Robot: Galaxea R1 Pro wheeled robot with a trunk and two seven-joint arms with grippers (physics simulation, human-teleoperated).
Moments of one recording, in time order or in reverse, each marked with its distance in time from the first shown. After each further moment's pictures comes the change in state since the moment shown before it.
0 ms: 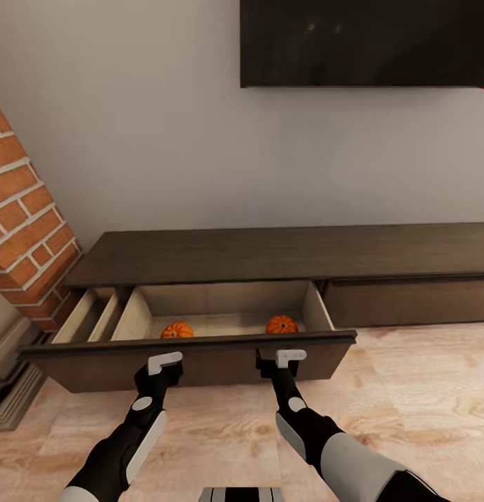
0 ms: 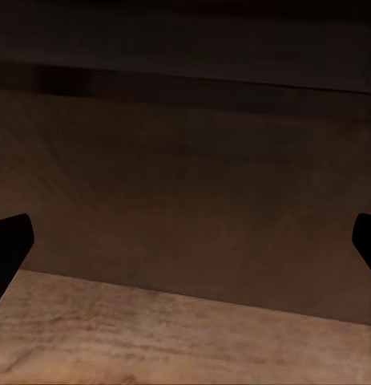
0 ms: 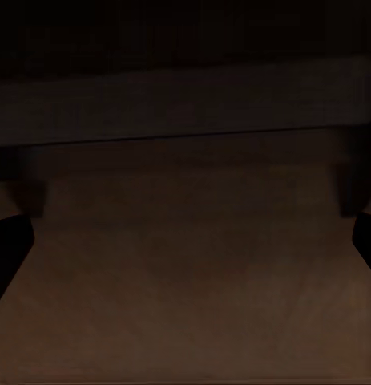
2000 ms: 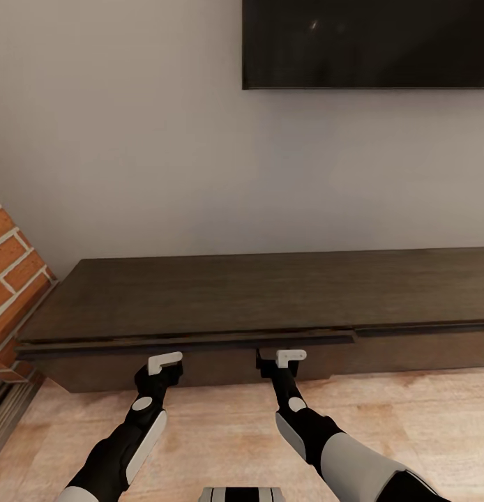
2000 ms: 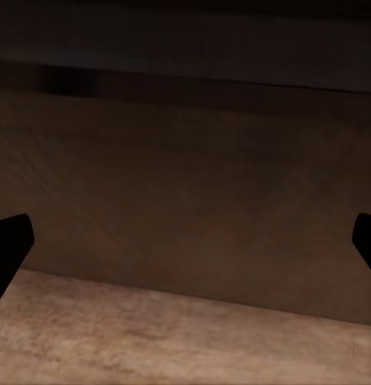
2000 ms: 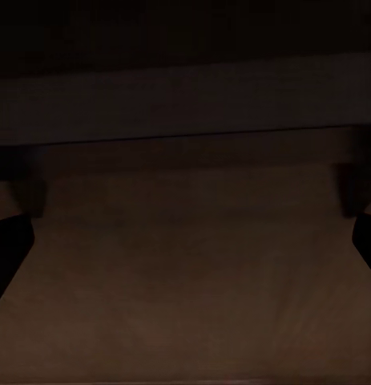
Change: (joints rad) left arm 0.000 0.000 0.000 0.000 -0.001 0.000 0.000; right arm 0.000 0.000 -0.001 0.000 0.000 0.000 0.000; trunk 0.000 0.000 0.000
